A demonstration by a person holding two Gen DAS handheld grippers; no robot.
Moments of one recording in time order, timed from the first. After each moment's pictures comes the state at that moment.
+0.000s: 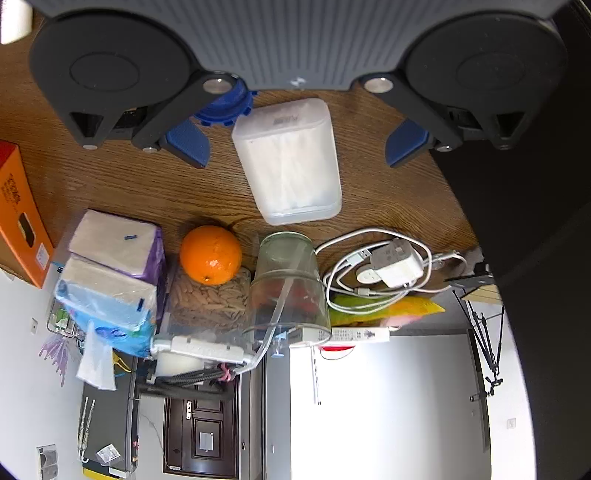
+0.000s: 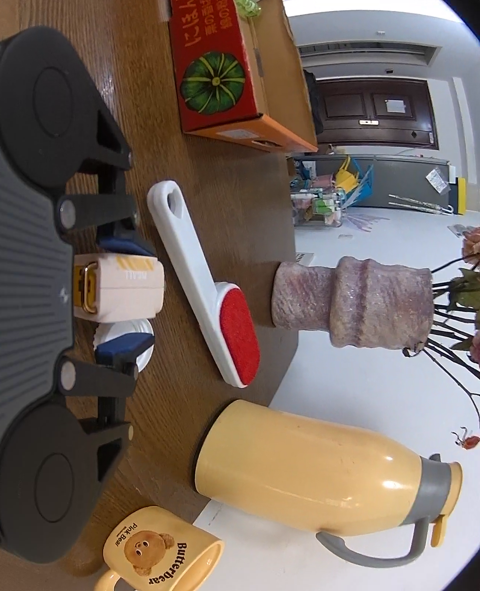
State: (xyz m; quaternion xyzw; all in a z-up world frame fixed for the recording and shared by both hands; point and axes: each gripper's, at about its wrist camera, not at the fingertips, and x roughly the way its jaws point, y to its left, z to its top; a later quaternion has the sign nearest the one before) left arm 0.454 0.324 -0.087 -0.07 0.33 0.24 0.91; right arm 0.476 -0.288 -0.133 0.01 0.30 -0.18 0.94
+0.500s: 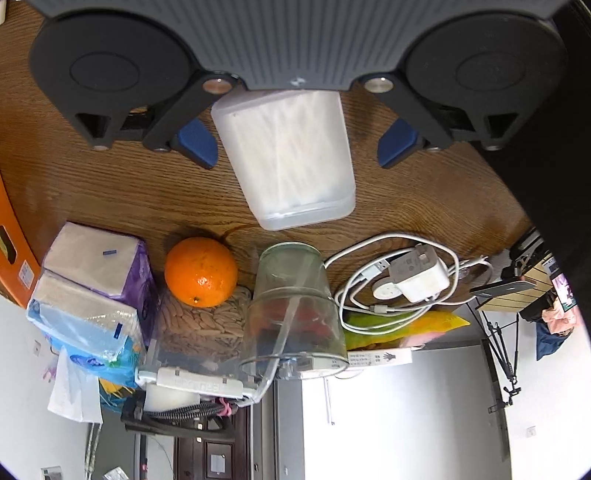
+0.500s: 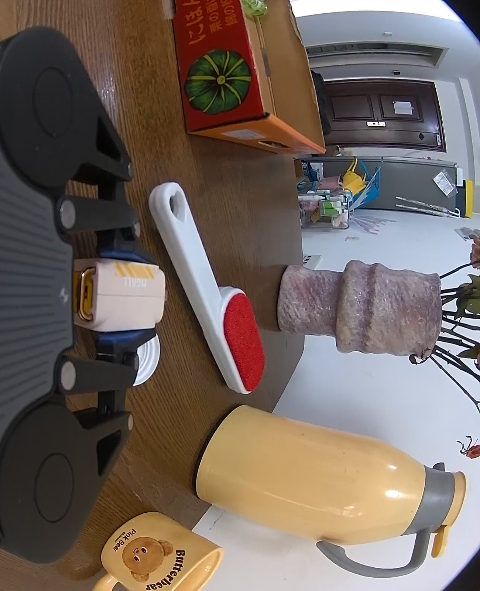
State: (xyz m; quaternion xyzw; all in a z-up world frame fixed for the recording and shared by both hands) left arm 0.489 0.345 -0.108 -0.06 0.37 0.21 0.90; right arm 0.483 -0.287 -0.135 0.01 0.31 -0.17 0.94
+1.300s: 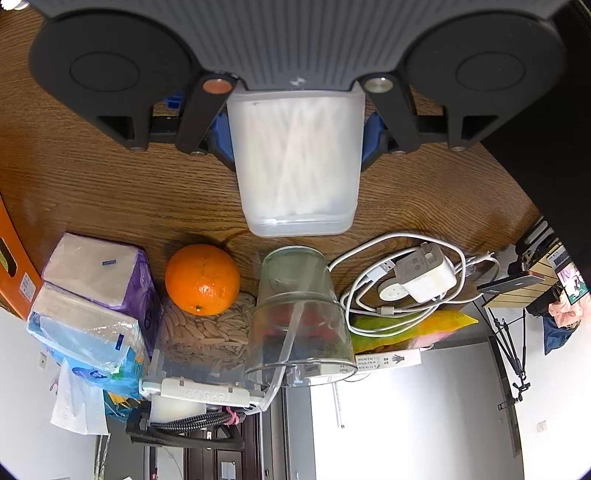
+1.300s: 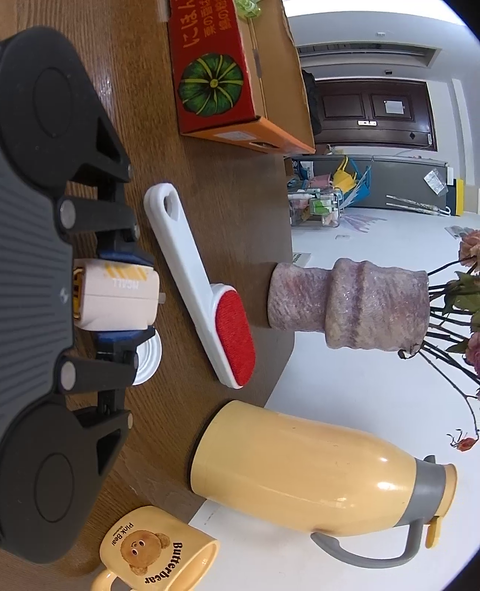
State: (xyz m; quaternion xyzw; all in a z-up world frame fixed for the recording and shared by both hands) left arm 0.491 0.346 -0.109 -0.05 0.37 0.20 0.90; right arm 0.475 -0.286 -0.131 0.01 0.29 -0.17 0.94
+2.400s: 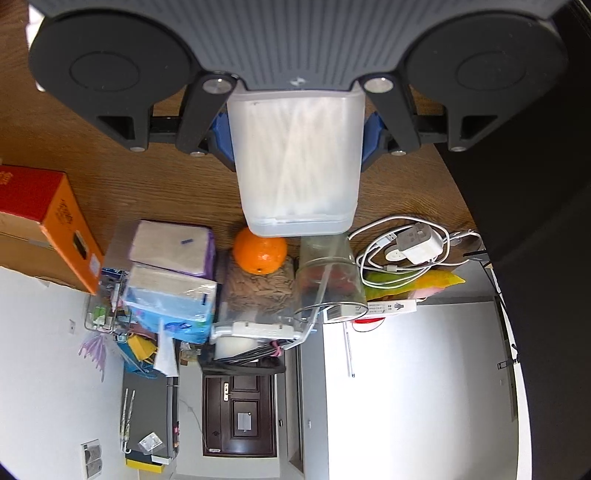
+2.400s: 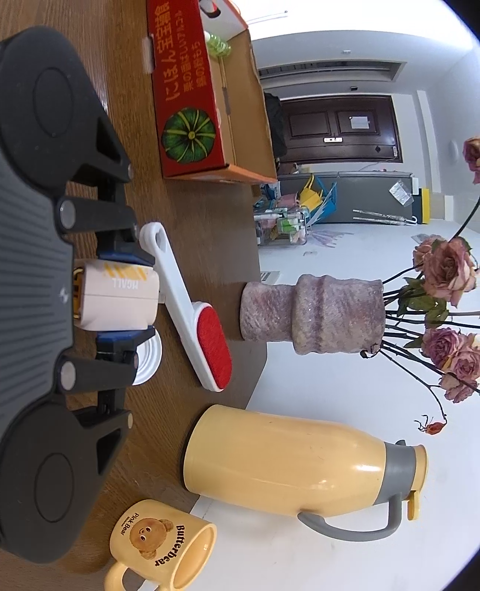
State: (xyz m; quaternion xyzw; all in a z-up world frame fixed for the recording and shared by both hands) left arm 0.411 0.281 -0.071 -0.03 0.29 0.19 0.94; right arm 0.424 -0.273 -0.109 0.03 0.24 -0.14 0.96
